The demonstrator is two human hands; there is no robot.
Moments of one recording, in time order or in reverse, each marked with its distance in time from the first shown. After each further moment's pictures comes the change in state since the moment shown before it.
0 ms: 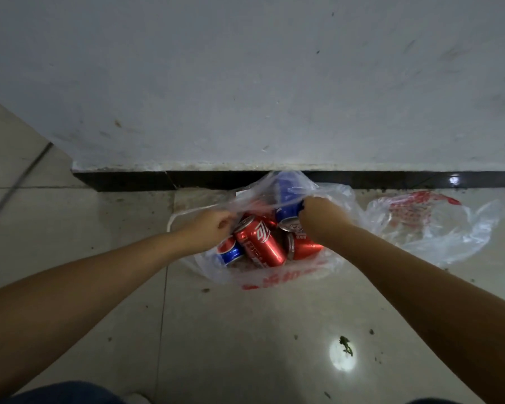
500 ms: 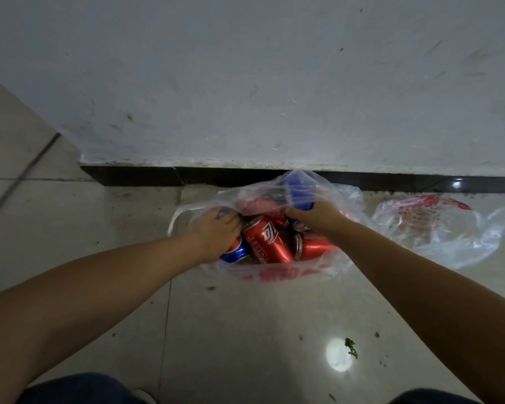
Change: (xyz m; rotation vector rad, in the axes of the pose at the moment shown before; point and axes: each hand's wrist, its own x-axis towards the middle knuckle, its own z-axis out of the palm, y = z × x) left_hand -0.003 -0.001 0.015 0.779 -0.056 0.206; right_hand 0.005 -0.012 0.006 0.597 -0.180 0.100
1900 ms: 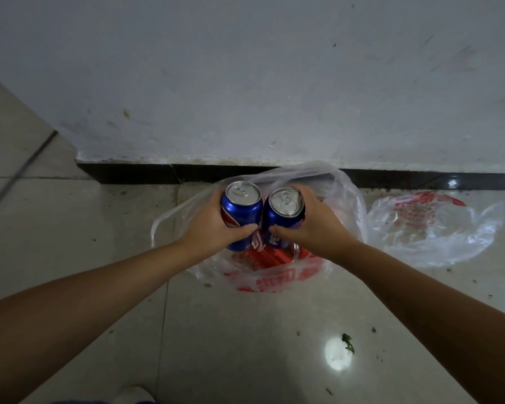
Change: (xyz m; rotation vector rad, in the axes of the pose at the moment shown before) left_hand -0.034 0.012 -0.042 -1.544 0.590 -0.331; right_hand -0.049 0.001 0.005 -0.153 0.078 -0.517
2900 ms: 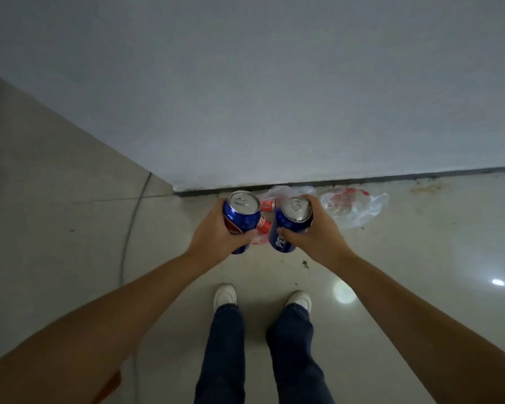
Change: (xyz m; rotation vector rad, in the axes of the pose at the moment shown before) left_hand -0.164 0.449 -0.161 0.115 -0.052 -0.273; right_hand -0.205 -0.320 -0.274 0.337 0.006 0.226
